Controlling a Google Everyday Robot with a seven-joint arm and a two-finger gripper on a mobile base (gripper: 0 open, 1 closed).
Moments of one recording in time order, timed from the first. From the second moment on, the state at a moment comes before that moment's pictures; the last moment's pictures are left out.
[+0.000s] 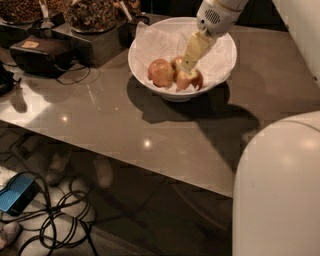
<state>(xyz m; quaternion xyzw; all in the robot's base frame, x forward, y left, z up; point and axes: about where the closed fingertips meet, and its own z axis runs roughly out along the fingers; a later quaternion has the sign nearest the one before) 0.656 -0.104 0.944 -0.47 0.86 0.09 0.16</state>
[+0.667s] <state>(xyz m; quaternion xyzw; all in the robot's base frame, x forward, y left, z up) 0.666 -0.111 0.932 -0.46 0.87 0.09 0.15</state>
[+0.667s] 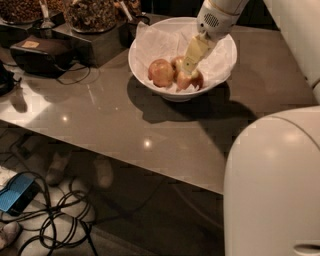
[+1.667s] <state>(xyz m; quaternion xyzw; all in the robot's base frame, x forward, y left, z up) 0.669 -0.098 0.910 -0.46 0.87 0.10 0.12</state>
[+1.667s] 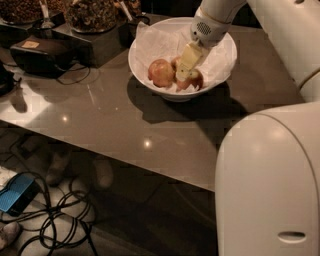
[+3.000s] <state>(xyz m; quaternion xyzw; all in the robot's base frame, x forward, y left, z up) 0.667 -0.114 0.881 -0.47 0.87 0.08 0.12</state>
